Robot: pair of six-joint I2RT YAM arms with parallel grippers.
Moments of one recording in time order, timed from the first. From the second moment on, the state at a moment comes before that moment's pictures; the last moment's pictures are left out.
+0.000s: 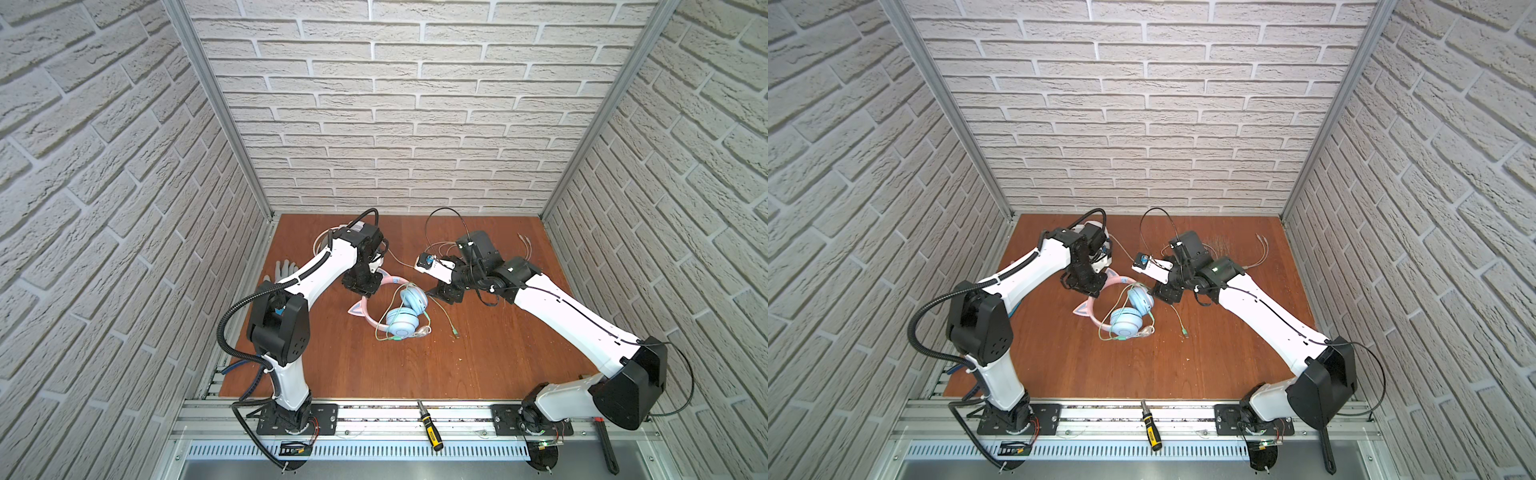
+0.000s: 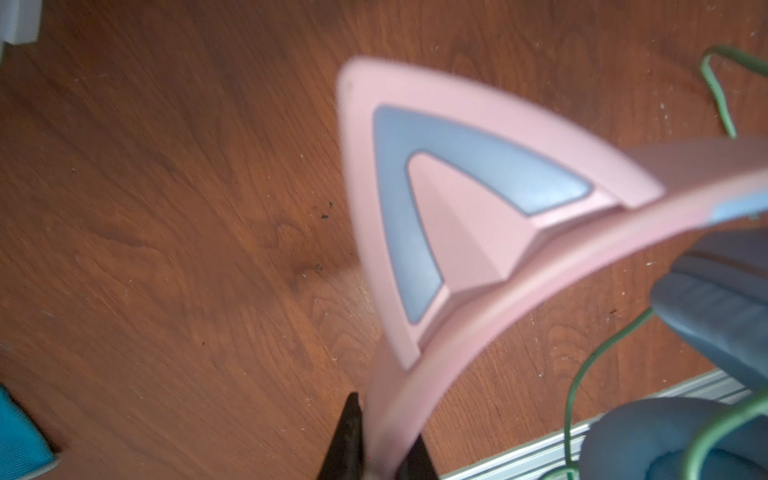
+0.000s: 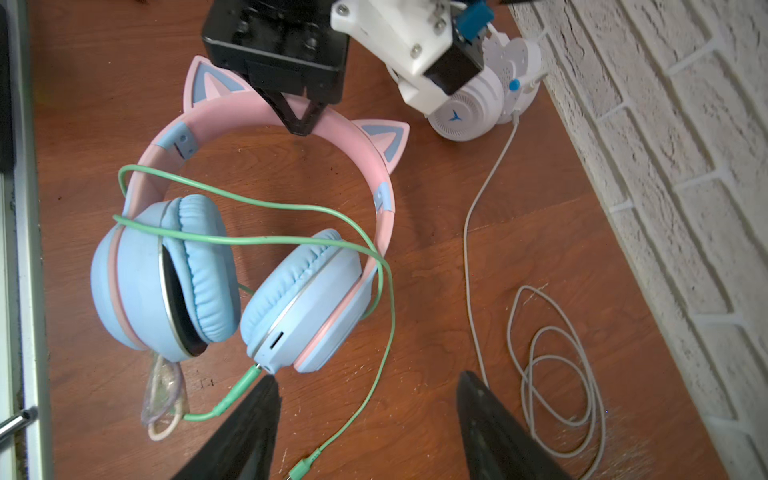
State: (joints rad) left arm -0.49 1.81 1.56 -1.25 0.10 -0.06; right arm 0.58 1.41 1.30 -0.73 -0.24 -0.64
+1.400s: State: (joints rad) left arm -0.51 1.83 1.63 -1.32 0.05 -0.04; right arm 0.63 1.70 1.37 -0.57 -0.39 -0.82
